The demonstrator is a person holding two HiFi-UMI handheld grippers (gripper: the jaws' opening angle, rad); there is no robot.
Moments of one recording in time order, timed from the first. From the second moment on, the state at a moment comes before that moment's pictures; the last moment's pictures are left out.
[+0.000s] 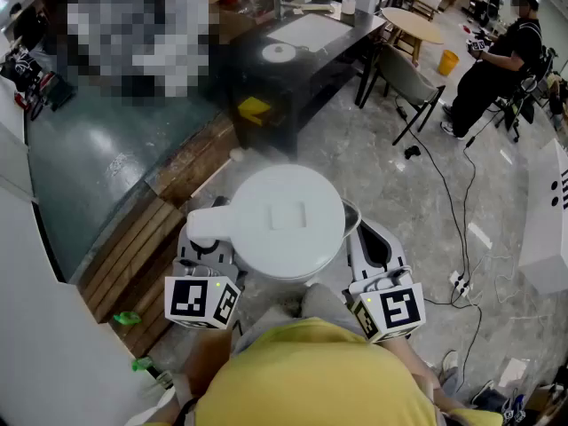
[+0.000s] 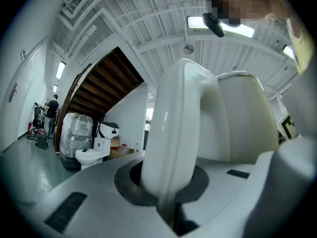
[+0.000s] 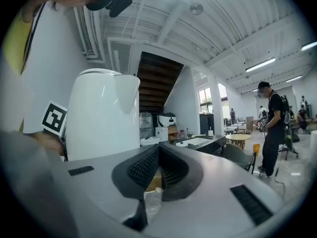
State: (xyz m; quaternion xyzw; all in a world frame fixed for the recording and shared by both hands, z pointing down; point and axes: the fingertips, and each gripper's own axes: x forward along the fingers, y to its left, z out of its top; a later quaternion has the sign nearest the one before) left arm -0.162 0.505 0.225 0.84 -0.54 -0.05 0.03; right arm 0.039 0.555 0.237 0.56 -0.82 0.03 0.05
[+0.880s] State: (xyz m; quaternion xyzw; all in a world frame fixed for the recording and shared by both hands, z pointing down) left arm -0.167 0.463 0.237 0.84 -0.55 -0.05 0.04; right arm 0.038 0.510 0.238 0.56 -0.83 0.03 0.04
